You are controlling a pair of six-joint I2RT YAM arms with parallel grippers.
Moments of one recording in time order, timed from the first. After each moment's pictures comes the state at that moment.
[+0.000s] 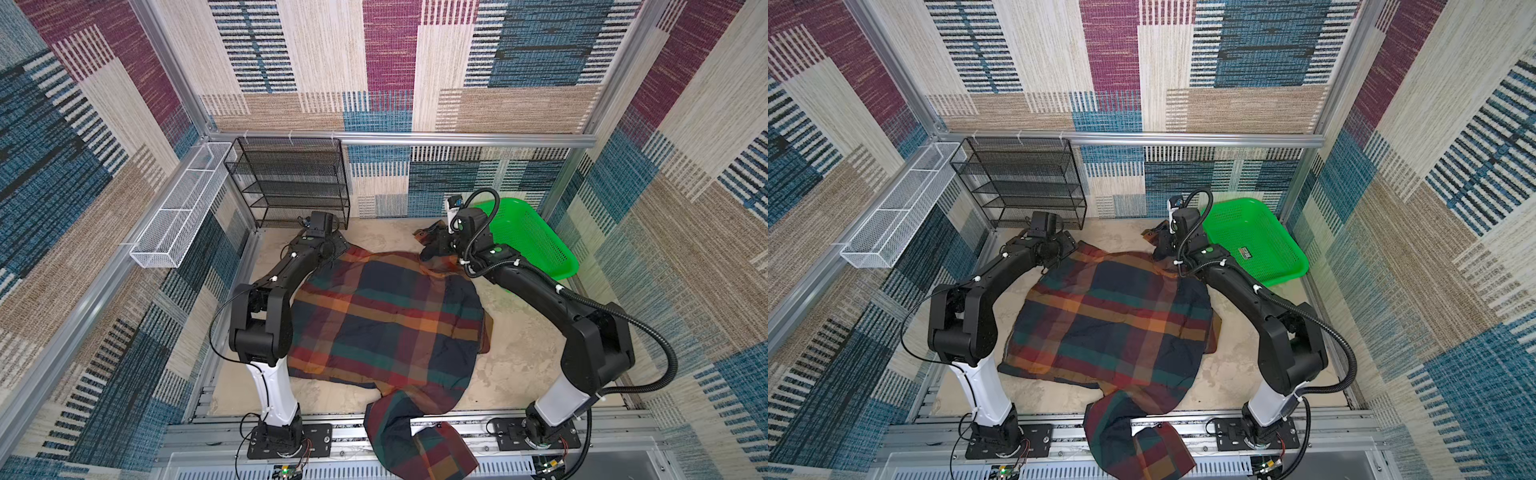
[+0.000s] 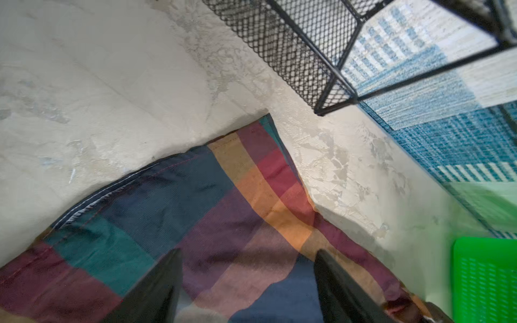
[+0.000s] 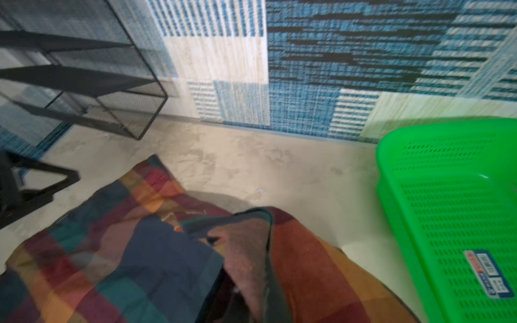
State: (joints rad) left arm -0.18 1.94 1.54 -0.46 -0.08 -0.73; right arm 0.46 1.63 1.33 -0.18 0.10 0.17
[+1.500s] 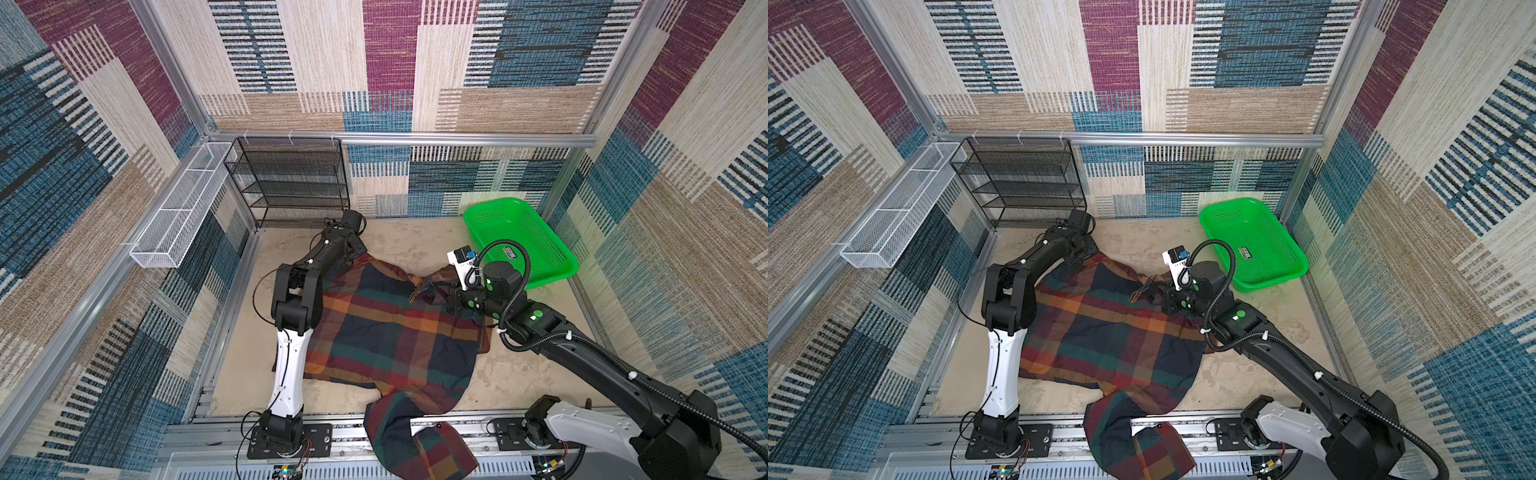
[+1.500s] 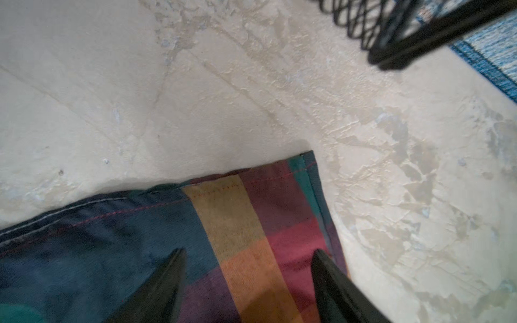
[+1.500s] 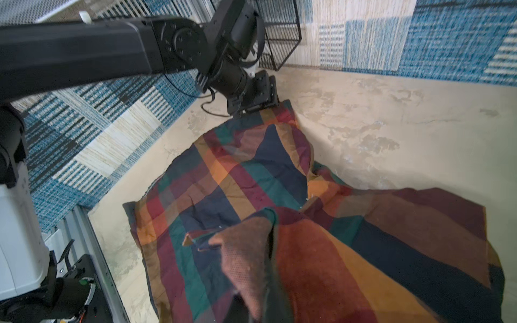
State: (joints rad) left arm -0.27 2.35 1.98 -0.71 -0.20 -0.76; right arm 0.61 1.10 0.86 -0.21 -0.22 0.27
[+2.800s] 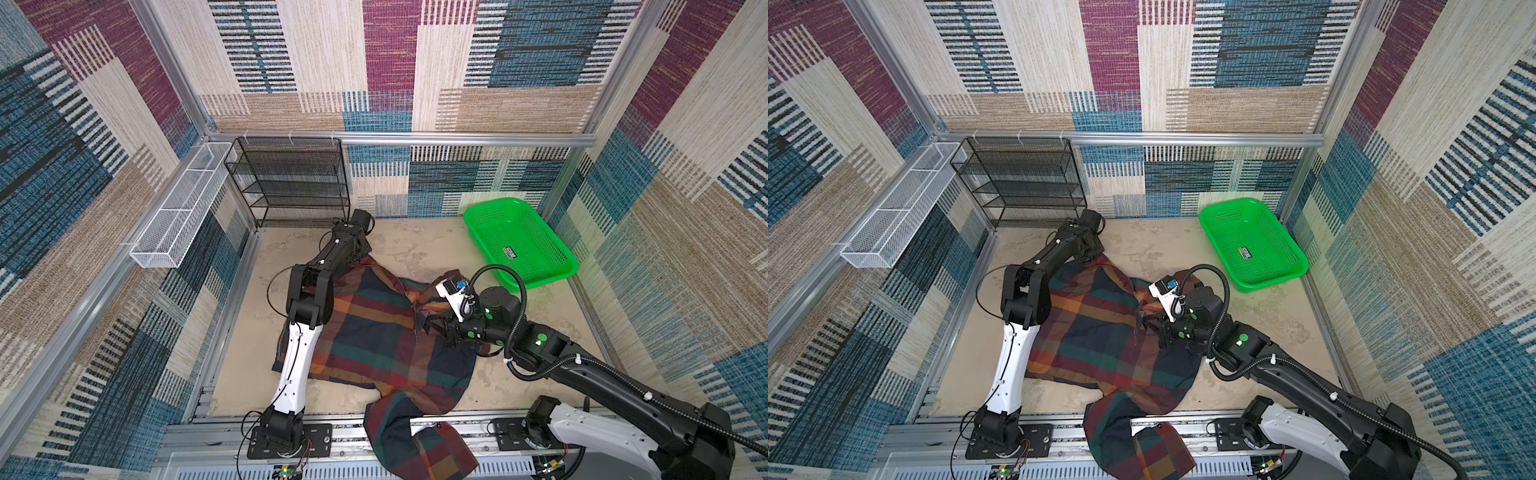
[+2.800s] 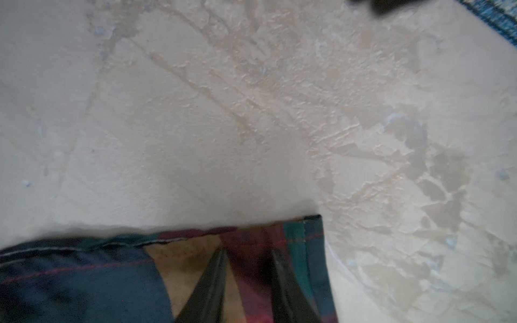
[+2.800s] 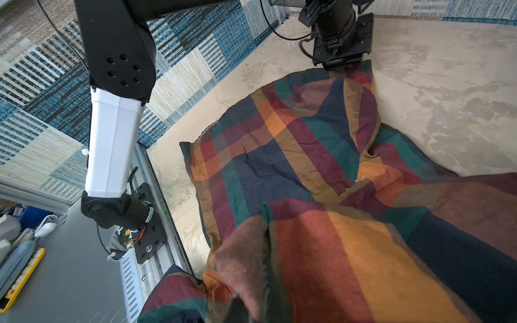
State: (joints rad) left arm -0.30 2.53 2.25 -0.84 -0.23 -0.76; right arm 0.77 0.96 0.74 -0.25 -0.31 0.27
